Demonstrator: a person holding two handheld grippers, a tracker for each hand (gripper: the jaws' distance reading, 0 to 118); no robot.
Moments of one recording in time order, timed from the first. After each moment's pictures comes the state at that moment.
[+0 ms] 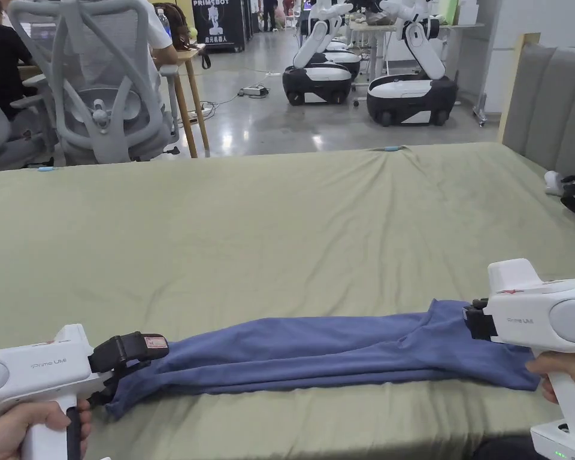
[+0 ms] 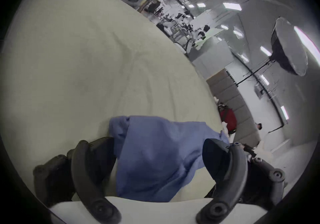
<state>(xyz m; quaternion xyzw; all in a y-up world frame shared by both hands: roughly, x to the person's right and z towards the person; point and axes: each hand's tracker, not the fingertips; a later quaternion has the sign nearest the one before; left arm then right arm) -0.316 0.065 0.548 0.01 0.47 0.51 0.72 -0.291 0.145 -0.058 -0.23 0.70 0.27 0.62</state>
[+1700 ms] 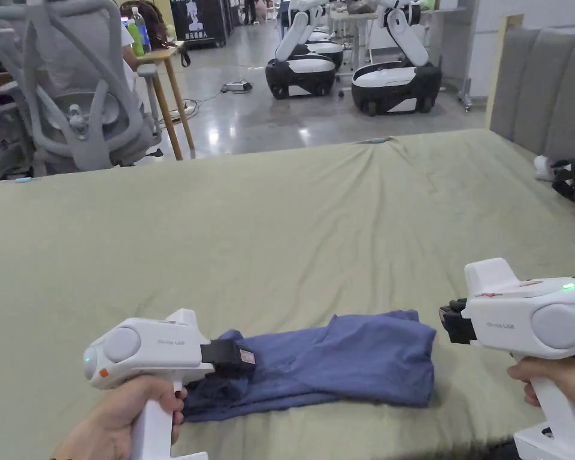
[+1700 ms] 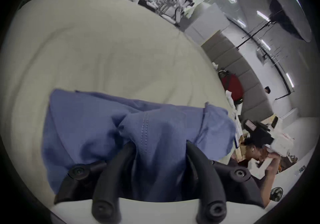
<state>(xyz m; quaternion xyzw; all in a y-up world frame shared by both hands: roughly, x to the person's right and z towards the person) -0.377 0.074 0.394 -0.16 0.44 0.49 0.74 -0.297 0.146 -0.043 -0.23 0.72 0.26 0.60</state>
